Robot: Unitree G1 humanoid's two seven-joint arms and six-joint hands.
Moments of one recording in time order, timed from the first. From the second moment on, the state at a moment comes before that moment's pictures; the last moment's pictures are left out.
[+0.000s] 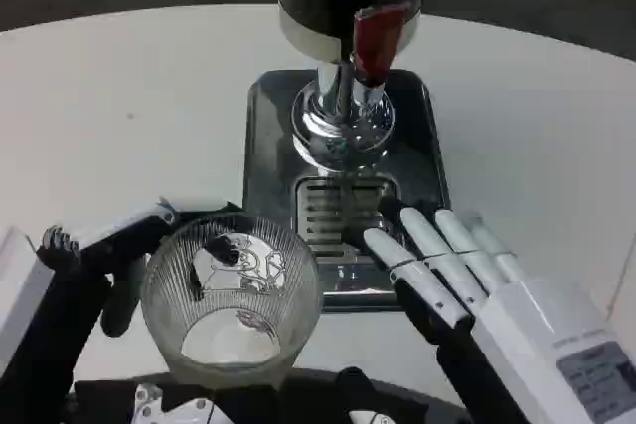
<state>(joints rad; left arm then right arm) 0.24 0.37 0.27 -0.34 0.24 -0.78 -0.06 0.50 -0.16 0.25 -0.99 -1.06 -0.16 0.22</state>
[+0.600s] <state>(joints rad) 0.23 0.37 0.27 -0.34 0.24 -0.78 -0.06 0.50 -0.13 0.25 -0.99 -1.06 -0.17 0.23</state>
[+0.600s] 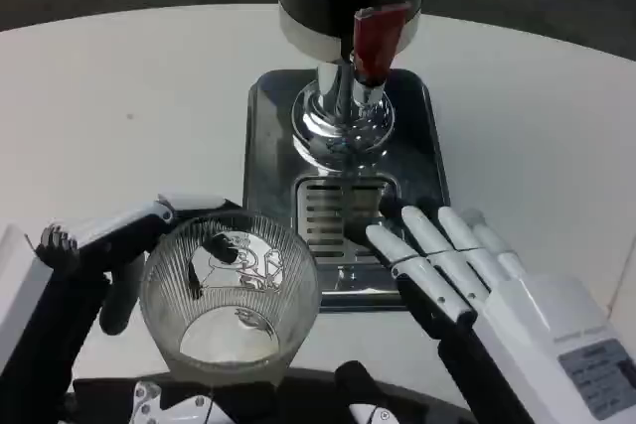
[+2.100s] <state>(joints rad) -0.49 0.36 -0.03 0.55 0.77 -0.69 0.47 0.66 -0.01 0.15 -1.03 -1.05 -0.24 0.21</state>
